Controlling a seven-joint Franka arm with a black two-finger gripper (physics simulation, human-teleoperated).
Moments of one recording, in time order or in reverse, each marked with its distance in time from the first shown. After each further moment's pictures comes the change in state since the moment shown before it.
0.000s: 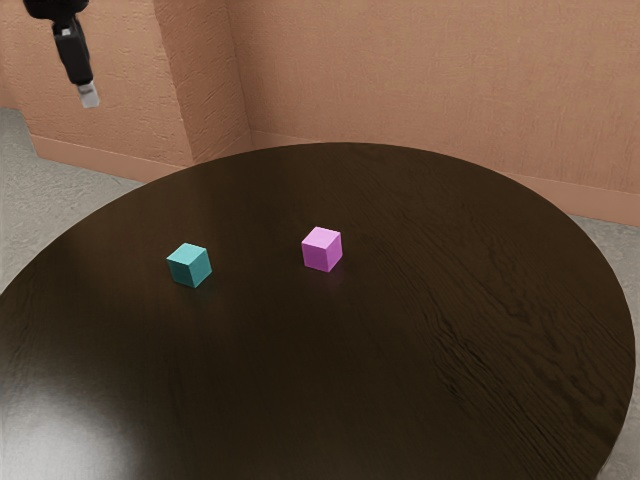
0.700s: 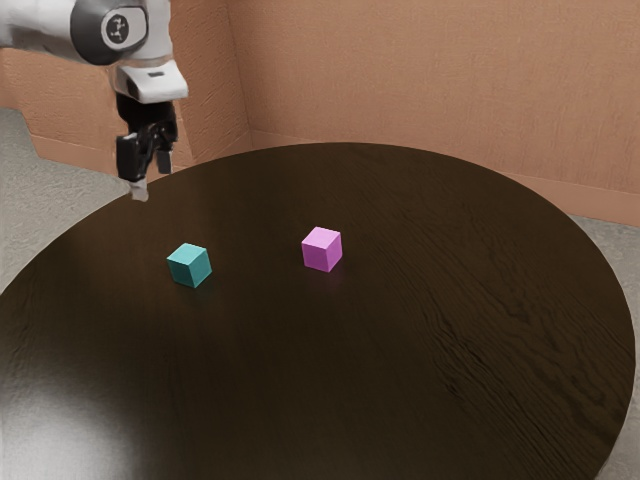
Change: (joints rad) arm -0.090 0.047 -0.032 -0.334 0.049 0.210 0.465
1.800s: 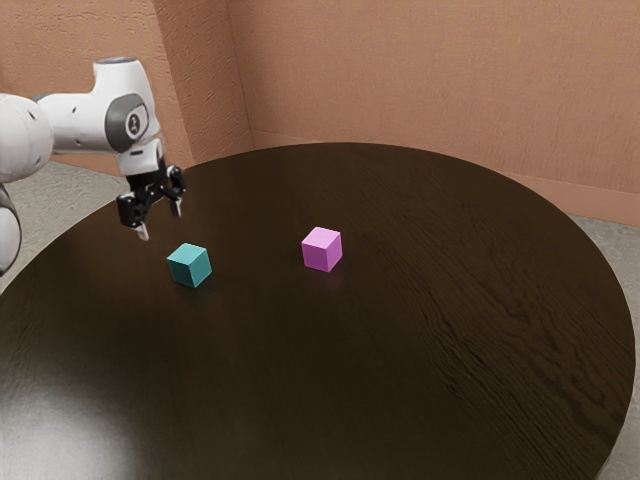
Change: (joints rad) arm 0.304 0.453 0.003 0.125 -0.158 0.416 0.652
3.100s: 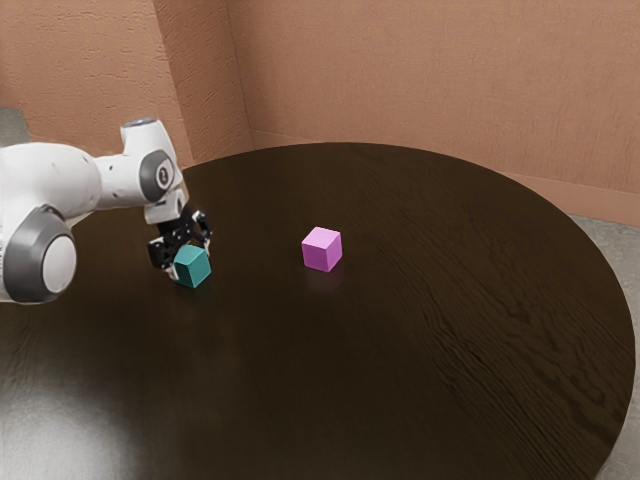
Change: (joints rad) arm 0.033 0.308 -0.008 0.169 -0.161 0.102 0.177
